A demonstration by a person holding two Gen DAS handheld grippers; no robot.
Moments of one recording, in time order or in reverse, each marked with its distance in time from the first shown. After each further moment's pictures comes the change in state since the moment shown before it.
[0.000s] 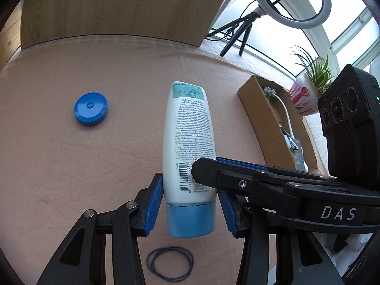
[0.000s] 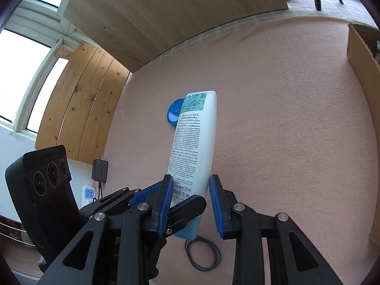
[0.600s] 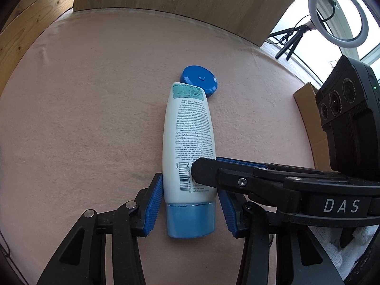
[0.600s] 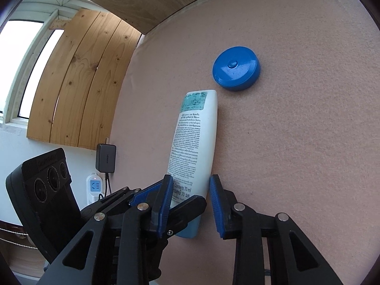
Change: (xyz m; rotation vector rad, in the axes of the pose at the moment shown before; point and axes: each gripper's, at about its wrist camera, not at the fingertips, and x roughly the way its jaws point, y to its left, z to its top) left arm -0.036 0.138 -0.036 -0.126 0.045 0.116; right arm 0.111 0.060 0.000 -0.014 0.181 0.081
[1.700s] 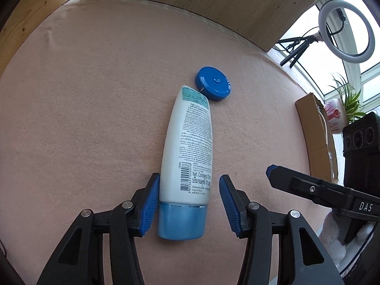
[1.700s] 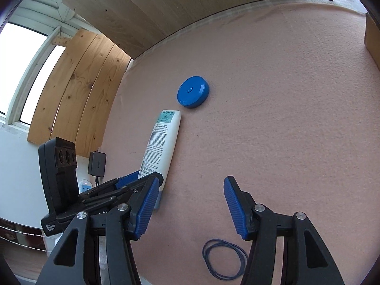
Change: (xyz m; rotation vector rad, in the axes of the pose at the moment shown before) left arm 0.009 0.023 0.007 -0.071 0.027 -0.056; right arm -0.046 -0.029 -0.031 0.015 -0.119 -0.077
